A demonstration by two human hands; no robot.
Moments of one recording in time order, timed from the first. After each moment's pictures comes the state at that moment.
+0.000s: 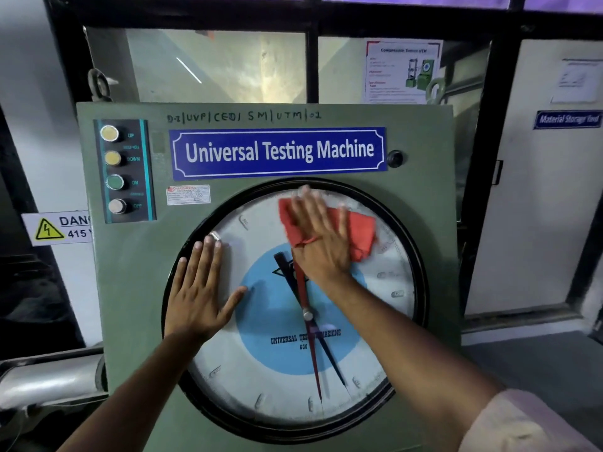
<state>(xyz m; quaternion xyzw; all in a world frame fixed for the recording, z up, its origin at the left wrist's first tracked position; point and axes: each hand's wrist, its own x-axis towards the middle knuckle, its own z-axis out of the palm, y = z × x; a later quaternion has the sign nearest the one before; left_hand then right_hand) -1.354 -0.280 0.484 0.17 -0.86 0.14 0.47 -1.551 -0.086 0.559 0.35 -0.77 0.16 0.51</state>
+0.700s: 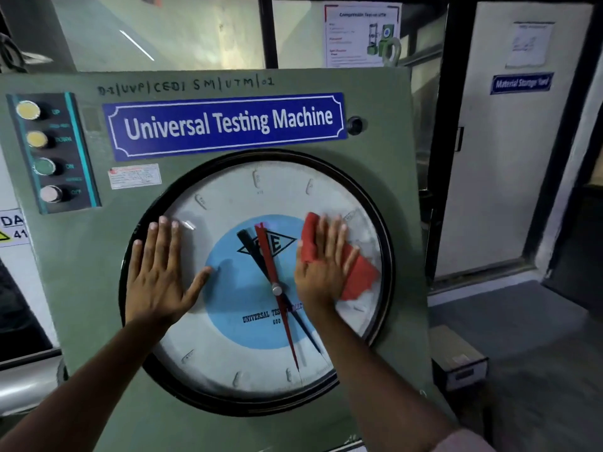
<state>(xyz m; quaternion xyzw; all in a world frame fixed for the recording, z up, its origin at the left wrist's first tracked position) -1.358 -0.280 0.487 0.17 -0.86 0.14 0.46 -1.538 -0.045 0.446 0.10 -0.83 0.32 0.45</state>
